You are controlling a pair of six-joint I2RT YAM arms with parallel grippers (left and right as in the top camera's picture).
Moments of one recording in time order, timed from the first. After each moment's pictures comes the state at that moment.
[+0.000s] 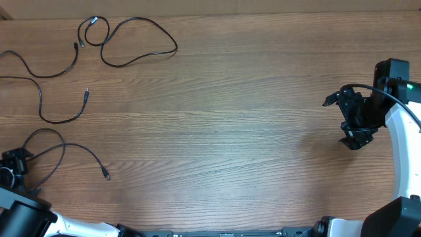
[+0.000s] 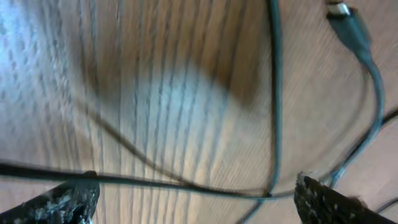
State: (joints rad) left arm 1.14 1.92 1.29 -0.86 0.35 -0.68; right arm -0.26 1.51 1.30 -1.23 -0.25 0.87
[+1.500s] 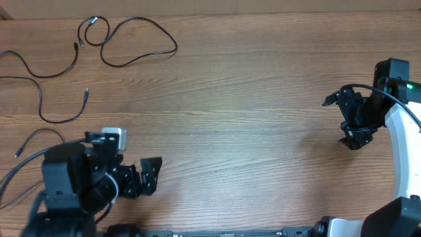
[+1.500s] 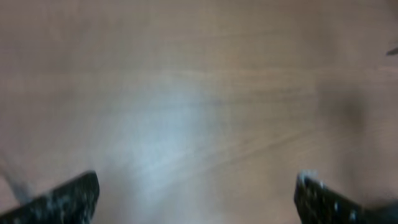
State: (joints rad) left arm 0.03 0.71 1.10 -1.22 0.39 -0.07; right arm -0.26 1.51 1.30 -1.23 -0.25 0.87
